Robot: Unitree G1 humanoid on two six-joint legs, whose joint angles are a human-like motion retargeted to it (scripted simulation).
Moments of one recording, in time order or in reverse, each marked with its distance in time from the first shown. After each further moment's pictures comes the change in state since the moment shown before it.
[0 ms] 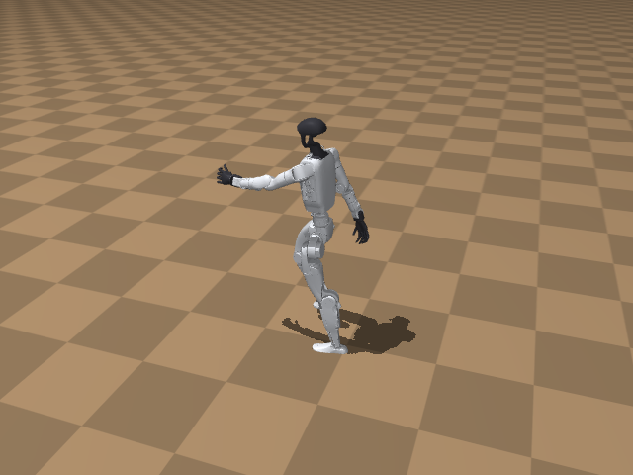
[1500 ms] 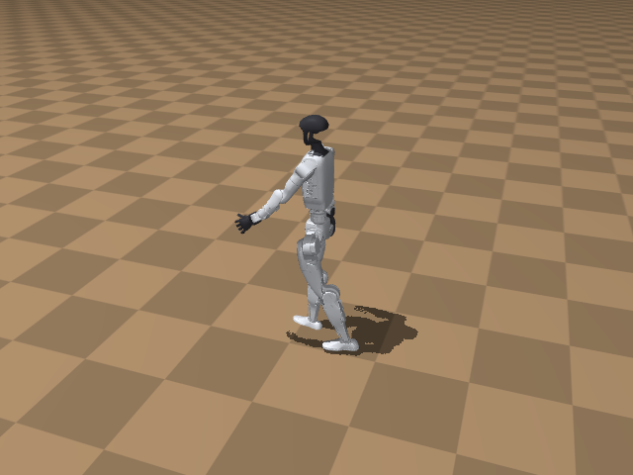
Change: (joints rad) left arm 0.500 -0.115 0.062 0.176 0.020 -0.027 -0.063; right arm -0.401 -0.038 -0.098 0.063 -0.024 -0.017 -0.129; waist 0.150 -0.107 -0.012; left_leg 0.119 -0.175 0.017 0.069 0.001 0.027; right_leg 0.521 0.173 0.047 -1.360 0.431 0.190
